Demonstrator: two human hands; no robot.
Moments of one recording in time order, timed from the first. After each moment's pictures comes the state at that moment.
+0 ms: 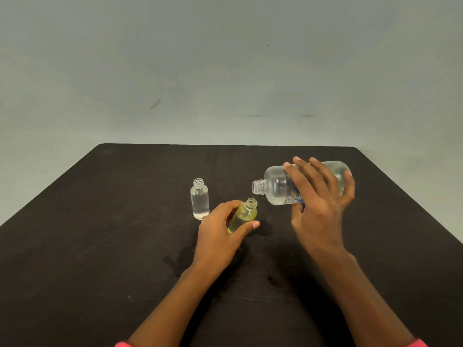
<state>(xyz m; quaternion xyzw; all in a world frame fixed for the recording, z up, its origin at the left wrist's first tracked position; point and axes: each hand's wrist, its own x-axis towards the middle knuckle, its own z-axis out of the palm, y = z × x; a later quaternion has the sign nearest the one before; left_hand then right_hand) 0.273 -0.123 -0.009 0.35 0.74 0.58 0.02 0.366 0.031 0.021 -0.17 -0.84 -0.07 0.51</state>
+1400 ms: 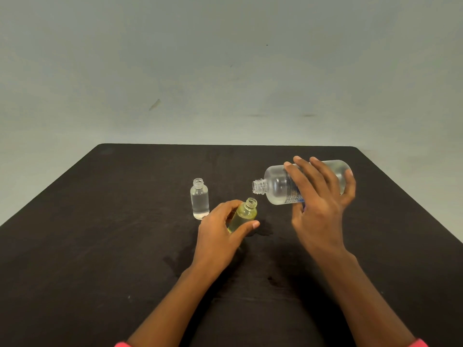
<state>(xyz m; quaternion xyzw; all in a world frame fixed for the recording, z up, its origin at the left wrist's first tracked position) 0.272 -0.123 -0.008 0.35 0.74 0.57 0.01 0.365 0.032 0.022 -0.17 -0.84 -0.07 0.51</state>
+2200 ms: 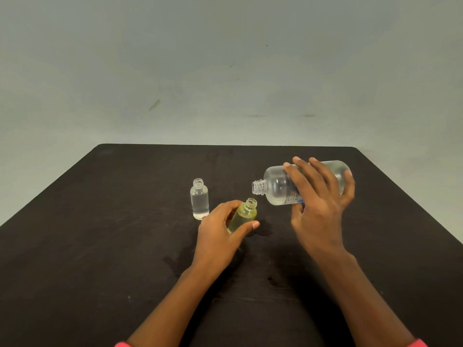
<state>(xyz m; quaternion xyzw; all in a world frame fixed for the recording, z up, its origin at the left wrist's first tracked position) 0.271 -0.121 -0.011 0.35 0.74 0.58 0.02 0.365 0.032 0.021 -0.17 -0.84 -0.07 0.51</state>
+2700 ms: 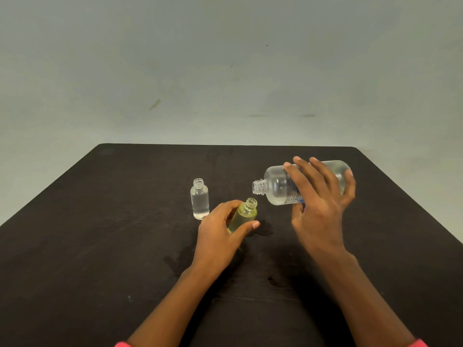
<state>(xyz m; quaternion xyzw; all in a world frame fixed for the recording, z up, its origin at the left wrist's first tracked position) 0.271 -0.122 -0.009 0.35 0.74 0.58 0.02 0.365 0.032 0.022 -0.17 -0.84 -0.07 0.51</state>
